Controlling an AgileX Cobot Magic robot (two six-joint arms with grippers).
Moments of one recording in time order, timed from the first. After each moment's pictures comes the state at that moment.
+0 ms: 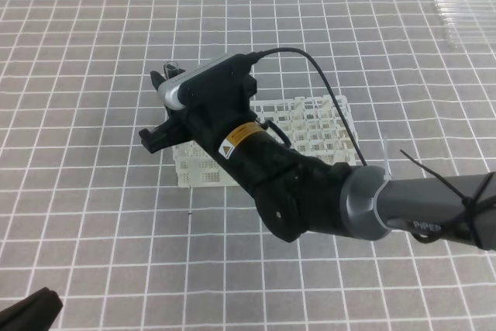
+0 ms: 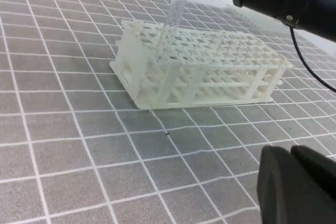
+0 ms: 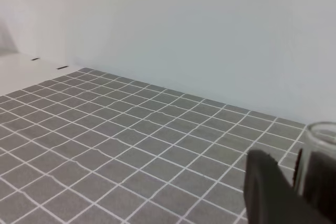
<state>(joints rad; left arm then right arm) -0.71 0.04 0.01 0.51 0.23 -0.83 0.87 2.03 -1.29 0.20 -0.71 -0.11</state>
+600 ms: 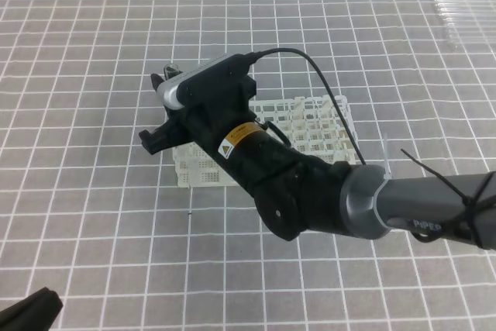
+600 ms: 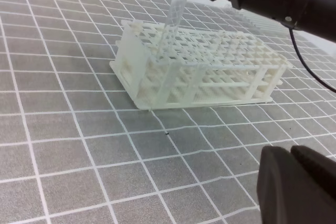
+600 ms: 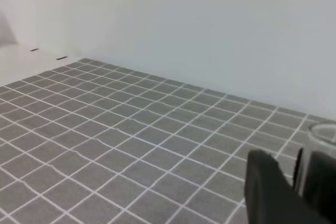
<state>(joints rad) -0.71 0.04 0.01 0.51 0.23 -0.83 0.87 2.03 -1.29 0.22 -0.69 -0.11</state>
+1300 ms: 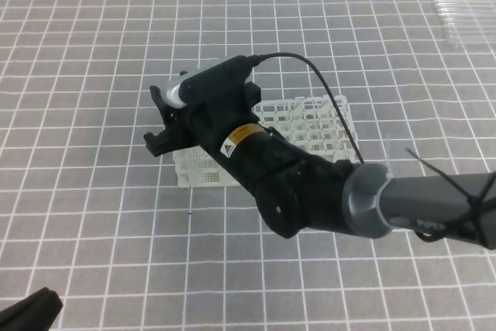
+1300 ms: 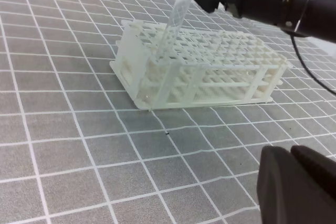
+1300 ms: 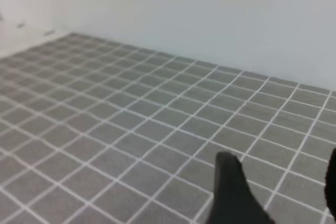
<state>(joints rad) -0.71 0.04 0.01 0.51 0.23 -0.83 0.87 2.00 -1.29 0.27 -0.58 -0.16</state>
